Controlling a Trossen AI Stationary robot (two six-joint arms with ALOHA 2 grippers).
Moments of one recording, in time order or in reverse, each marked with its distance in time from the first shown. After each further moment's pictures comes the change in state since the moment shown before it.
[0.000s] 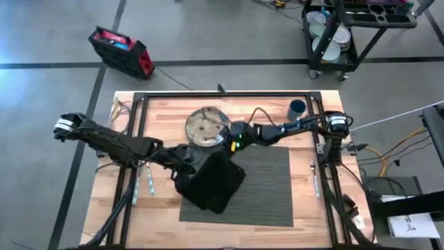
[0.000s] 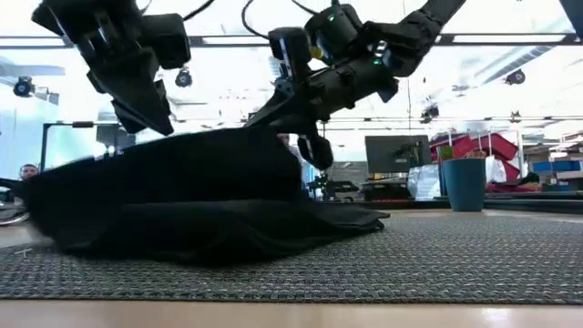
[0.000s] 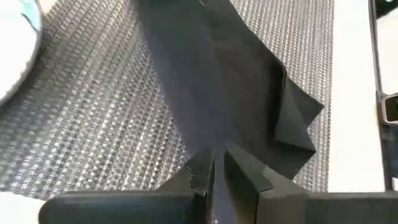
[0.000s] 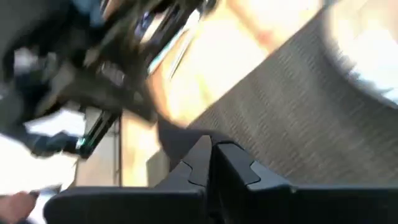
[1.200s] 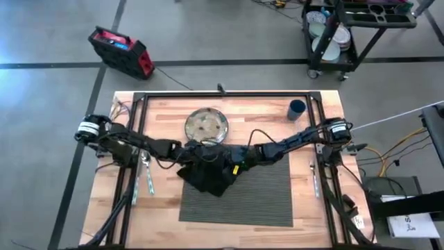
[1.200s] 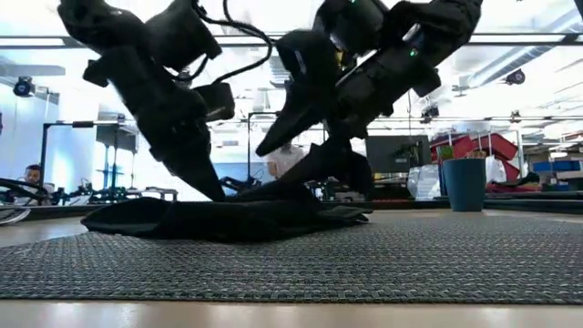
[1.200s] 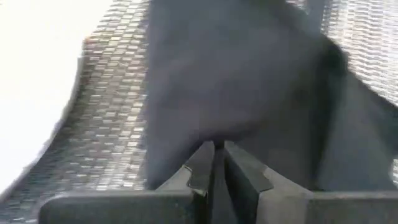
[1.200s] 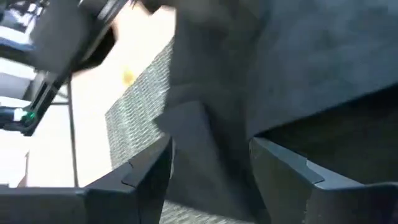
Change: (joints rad) left arm 0.162 0.335 0.000 0.267 -0.074 0.178; right arm 0.282 0.002 -0.098 -0.041 0.251 0.096
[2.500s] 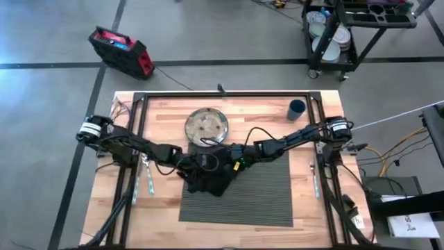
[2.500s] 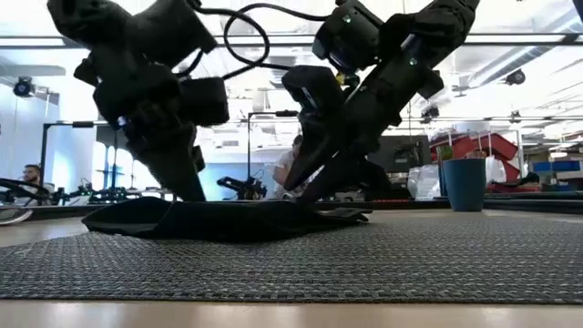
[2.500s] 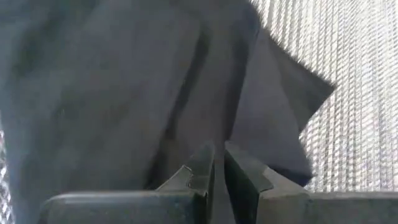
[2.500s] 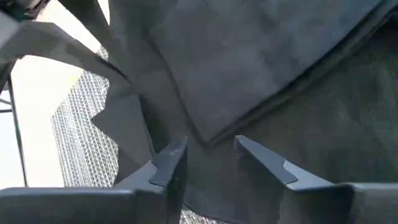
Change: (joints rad) left arm -0.104 0.049 0.008 0.036 0.187 -0.085; right arm -0.068 -0.011 -0.003 -0.175 0.019 -0.008
